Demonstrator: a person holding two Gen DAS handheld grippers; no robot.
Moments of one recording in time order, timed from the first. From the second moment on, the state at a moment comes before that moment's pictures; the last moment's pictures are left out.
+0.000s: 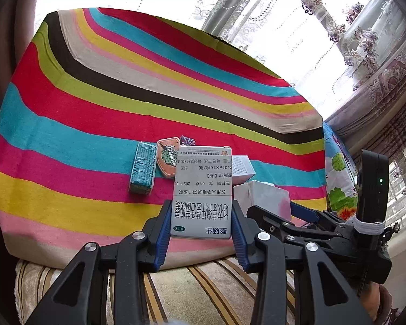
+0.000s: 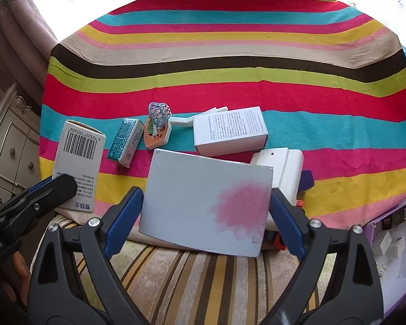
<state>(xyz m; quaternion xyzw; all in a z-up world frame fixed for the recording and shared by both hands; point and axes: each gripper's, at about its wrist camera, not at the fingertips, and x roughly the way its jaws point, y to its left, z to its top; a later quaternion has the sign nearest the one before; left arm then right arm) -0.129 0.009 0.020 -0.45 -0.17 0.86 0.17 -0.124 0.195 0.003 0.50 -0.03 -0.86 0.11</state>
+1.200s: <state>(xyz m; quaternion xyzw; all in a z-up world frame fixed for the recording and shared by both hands) -0.112 0.302 0.016 -0.53 0.00 0.77 0.35 -0.043 0.494 -0.023 0.48 -0.18 -0.86 -0.03</state>
